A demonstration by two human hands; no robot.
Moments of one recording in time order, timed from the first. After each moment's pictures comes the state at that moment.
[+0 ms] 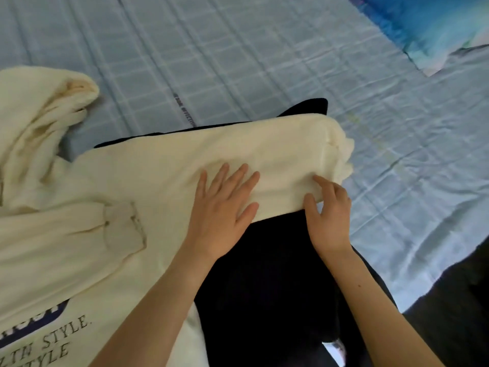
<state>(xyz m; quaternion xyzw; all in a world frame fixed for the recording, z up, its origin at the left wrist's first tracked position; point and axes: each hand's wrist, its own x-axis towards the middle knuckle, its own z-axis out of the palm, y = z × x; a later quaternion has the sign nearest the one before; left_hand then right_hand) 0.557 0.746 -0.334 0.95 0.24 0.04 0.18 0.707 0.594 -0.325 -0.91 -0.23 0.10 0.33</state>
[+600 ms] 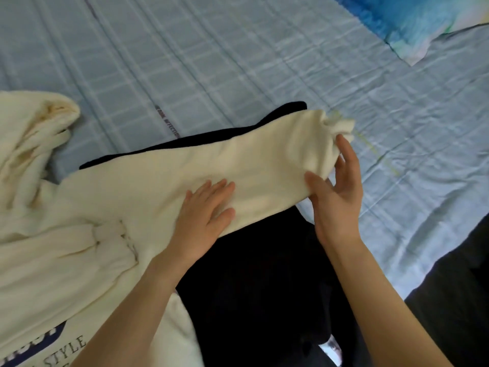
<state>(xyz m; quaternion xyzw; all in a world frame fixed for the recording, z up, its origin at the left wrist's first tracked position) 0.564 0.758 -0.331 0.86 0.29 0.02 0.42 0.730 0.605 -0.283 -0.64 -0.10 0.16 0.75</state>
